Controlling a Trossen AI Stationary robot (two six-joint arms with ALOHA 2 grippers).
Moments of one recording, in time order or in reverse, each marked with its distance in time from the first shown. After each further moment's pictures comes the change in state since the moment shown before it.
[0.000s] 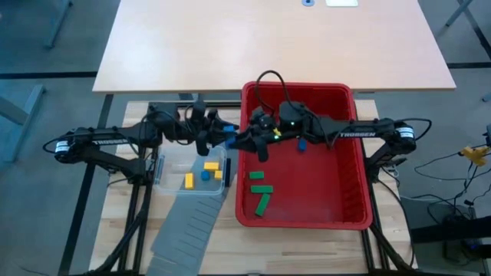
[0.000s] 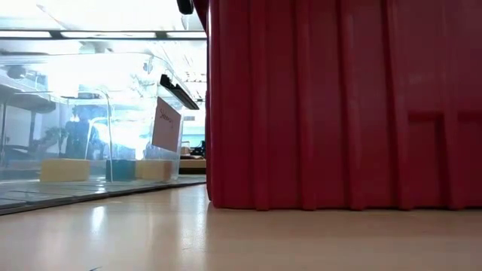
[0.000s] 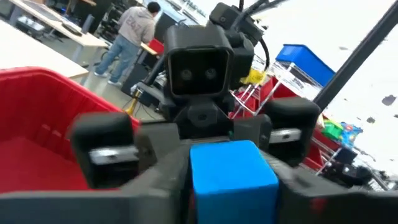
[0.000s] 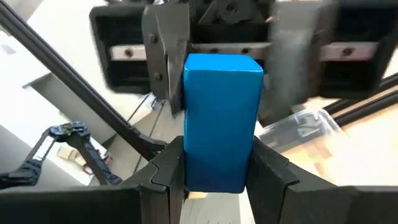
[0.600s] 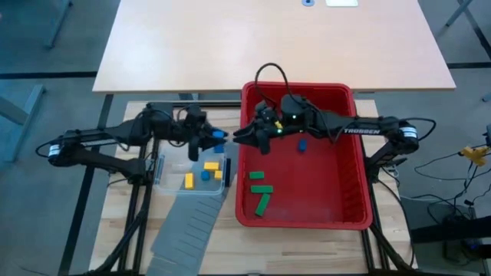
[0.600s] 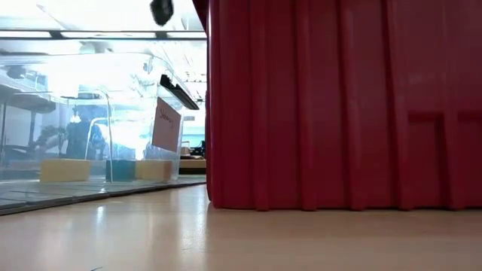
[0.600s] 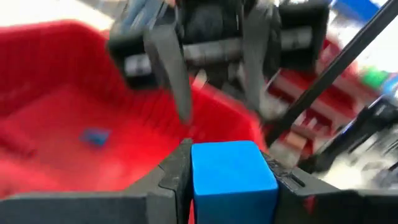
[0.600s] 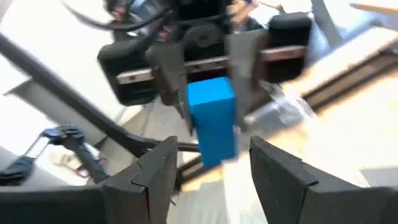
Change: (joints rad) left arm 0.021 -0.128 0.005 -0.397 0.044 0.126; right arm -0.055 -0.029 0.015 -0.147 -0.002 0.043
